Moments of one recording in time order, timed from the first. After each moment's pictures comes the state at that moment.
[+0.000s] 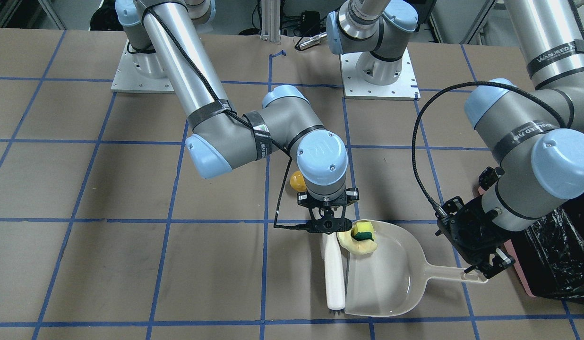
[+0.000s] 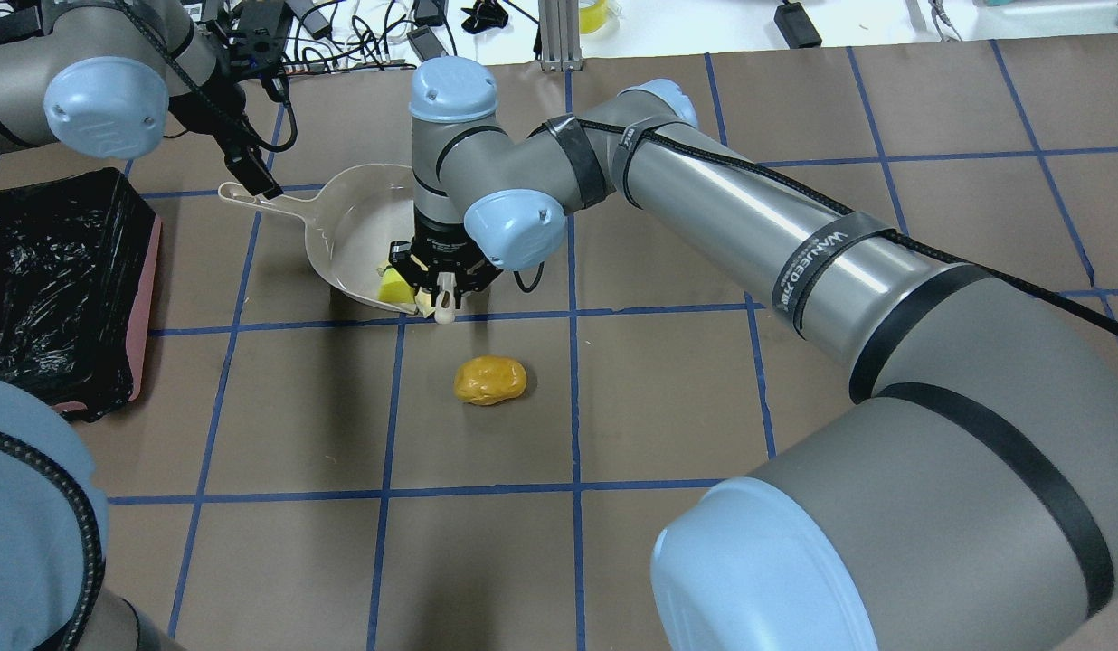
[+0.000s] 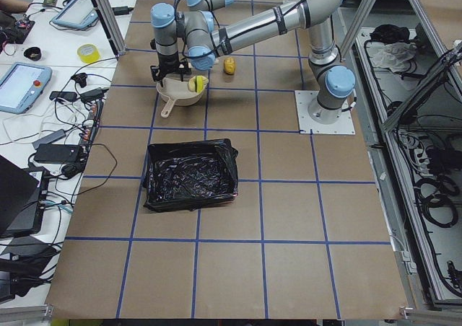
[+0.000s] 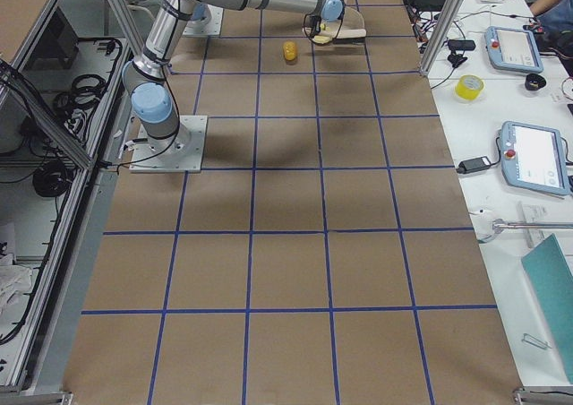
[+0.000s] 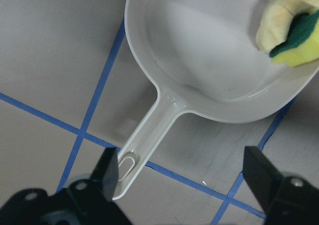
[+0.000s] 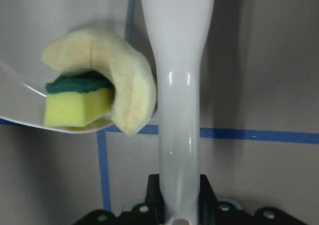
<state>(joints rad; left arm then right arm) -1.37 -1.99 -1.45 -1.18 1.56 1.33 2.06 -0.89 1.26 -1.90 -1.36 0.48</state>
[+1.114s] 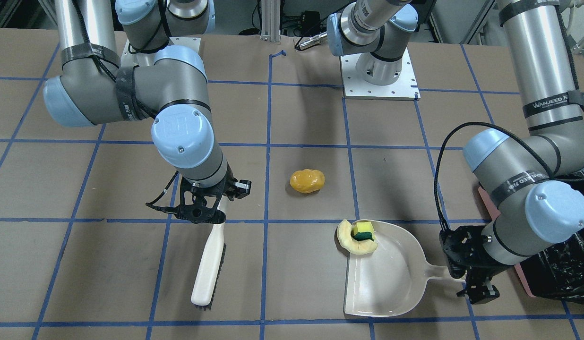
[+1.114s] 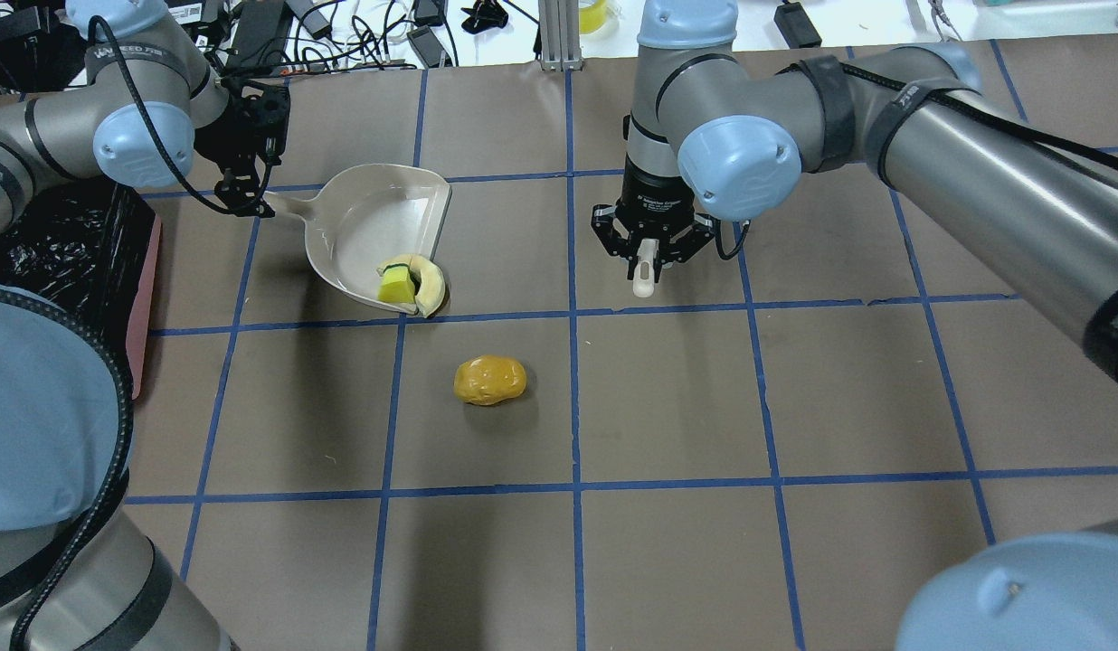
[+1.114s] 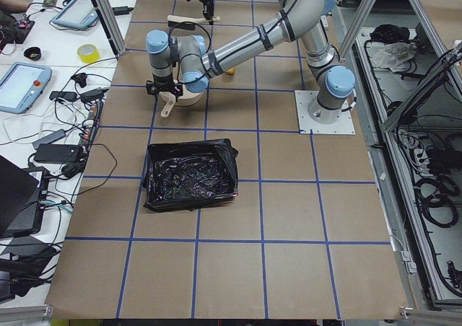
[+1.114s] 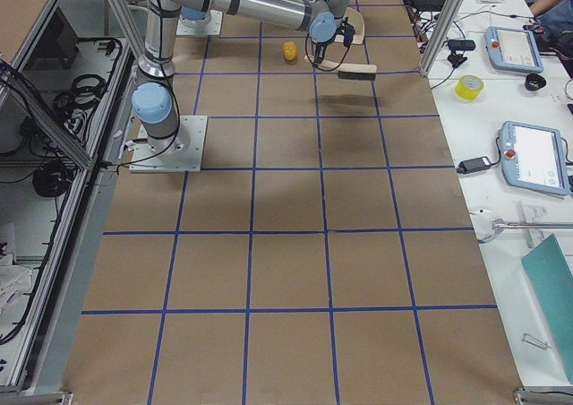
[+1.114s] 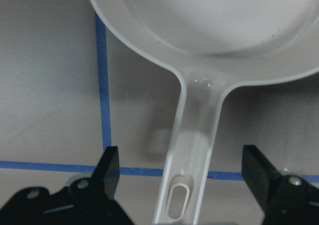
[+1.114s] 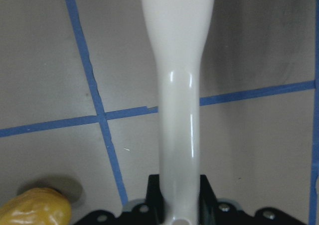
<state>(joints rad) -1.33 -2.14 -1.45 -1.05 1.57 1.80 1.81 -1.17 1.56 -1.82 -1.47 0.40</state>
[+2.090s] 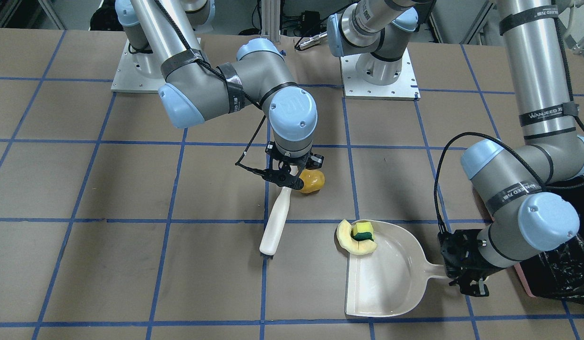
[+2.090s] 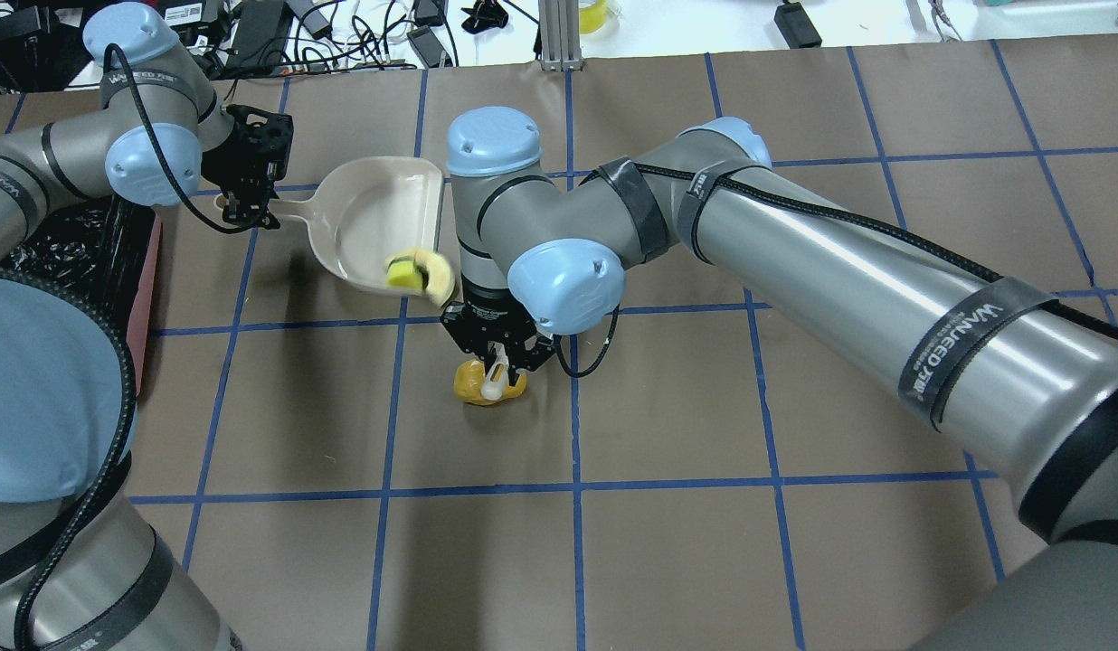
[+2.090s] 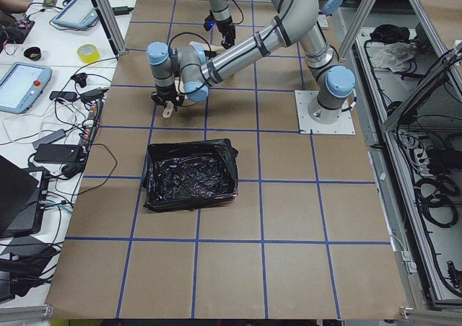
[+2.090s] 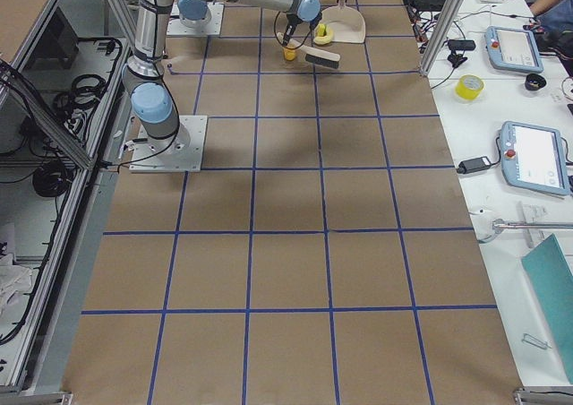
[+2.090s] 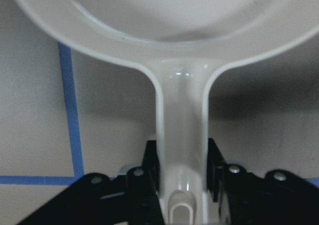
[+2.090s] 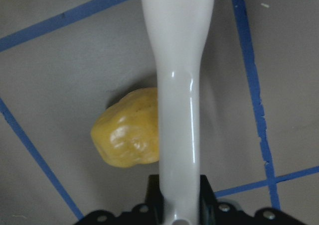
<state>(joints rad) -1.32 -2.16 -1.48 -1.04 1.58 1.81 2.08 -1.09 1.53 -1.83 -1.34 0.82</state>
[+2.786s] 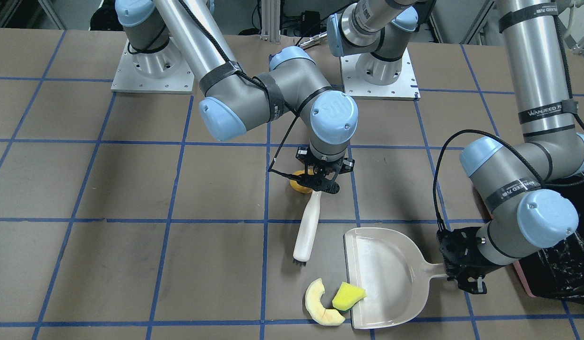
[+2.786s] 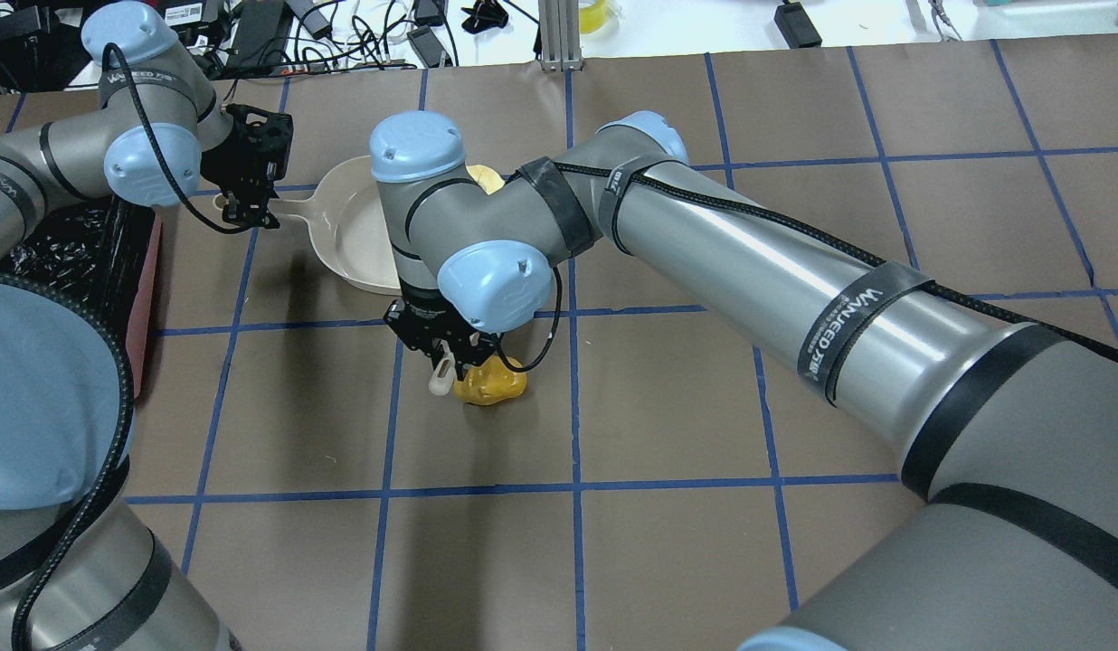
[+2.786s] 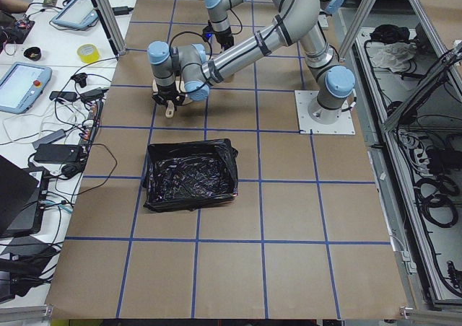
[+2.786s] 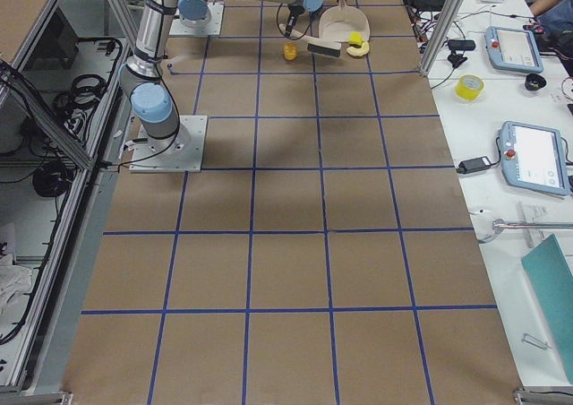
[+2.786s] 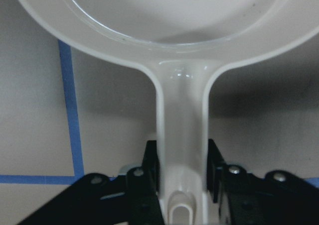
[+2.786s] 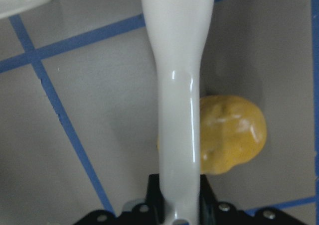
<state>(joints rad) -1.32 -2.15 -1.49 -1.04 1.58 1.81 2.13 -0.98 1.38 -1.82 -1.39 0.81</state>
